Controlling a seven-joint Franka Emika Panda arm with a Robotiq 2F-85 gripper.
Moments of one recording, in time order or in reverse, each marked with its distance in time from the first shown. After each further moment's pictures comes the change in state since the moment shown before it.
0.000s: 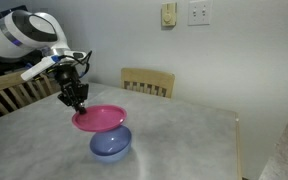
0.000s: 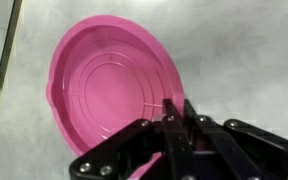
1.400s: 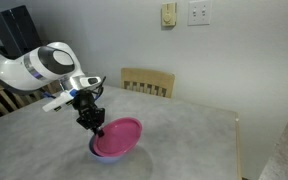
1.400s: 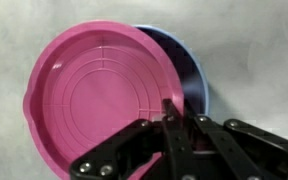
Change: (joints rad) arm -0.071 0.157 -0.054 -0.054 -0.159 0.279 0.162
